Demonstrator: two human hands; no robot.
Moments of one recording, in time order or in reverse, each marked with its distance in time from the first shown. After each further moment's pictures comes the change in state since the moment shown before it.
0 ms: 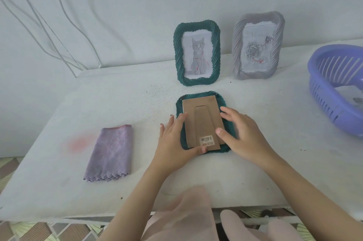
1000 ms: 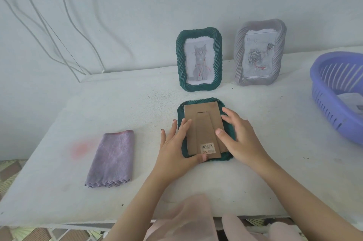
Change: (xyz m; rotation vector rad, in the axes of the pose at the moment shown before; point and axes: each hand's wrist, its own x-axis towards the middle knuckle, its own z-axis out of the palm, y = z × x) left_hand -0.002 -0.001 0.000 0.040 -0.023 0.050; right_hand 0.008 0.000 0.011 0.131 0.018 0.147
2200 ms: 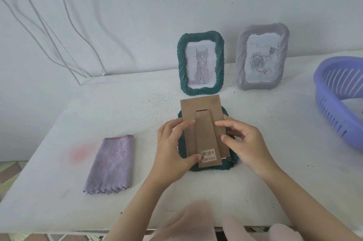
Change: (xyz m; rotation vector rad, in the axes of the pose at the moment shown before) left_hand 0.005 0.007 -0.017 -0.079 0.194 0.077; right_hand 0.004 -0.009 -0.007 0.334 0.013 0.004
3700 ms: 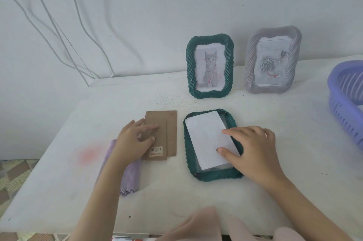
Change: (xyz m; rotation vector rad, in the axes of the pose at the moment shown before) left_hand 0.025 -0.074 -0.082 0.183 -0.098 -0.372; right_hand -0.003 0.011 0.009 -0.885 0.104 -0.217
